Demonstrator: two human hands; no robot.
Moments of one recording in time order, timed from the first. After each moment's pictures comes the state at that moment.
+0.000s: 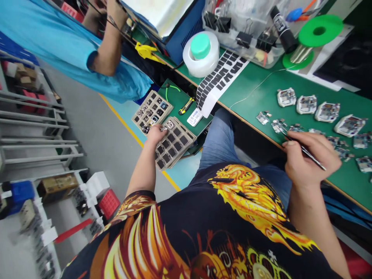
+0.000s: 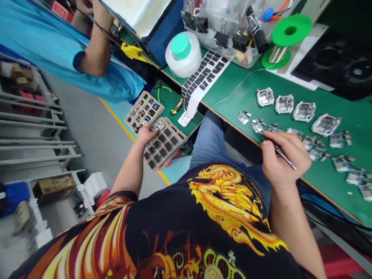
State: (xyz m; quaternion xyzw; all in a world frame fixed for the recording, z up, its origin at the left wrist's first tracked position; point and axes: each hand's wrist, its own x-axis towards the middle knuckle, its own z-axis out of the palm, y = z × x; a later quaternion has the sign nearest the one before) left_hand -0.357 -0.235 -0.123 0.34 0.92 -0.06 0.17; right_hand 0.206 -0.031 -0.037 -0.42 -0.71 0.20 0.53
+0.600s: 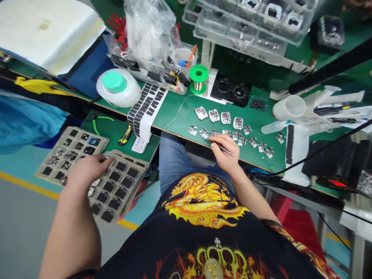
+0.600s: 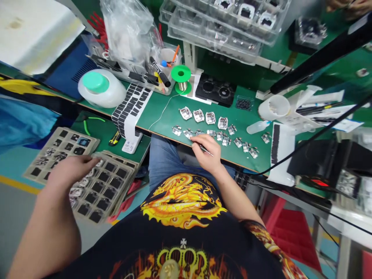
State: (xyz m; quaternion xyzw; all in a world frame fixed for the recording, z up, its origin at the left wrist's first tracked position) left_hand -0.289 -0.157 -0.028 0.42 0.87 -0.18 0.19; right_hand 0.211 -0.042 -0.022 -0.43 -0.71 0.28 0.48
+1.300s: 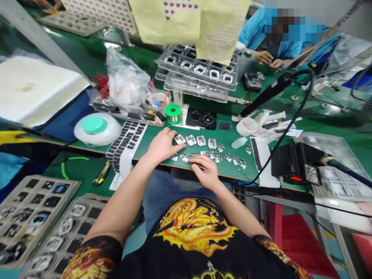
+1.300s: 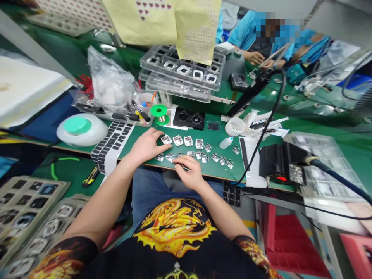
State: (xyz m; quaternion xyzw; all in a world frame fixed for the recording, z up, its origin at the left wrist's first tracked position) left_hand -0.017 0.058 0.012 0.78 0.59 0.14 0.16; right_hand 0.209 -0.045 -0.019 -0.43 -0.68 0.32 0.50
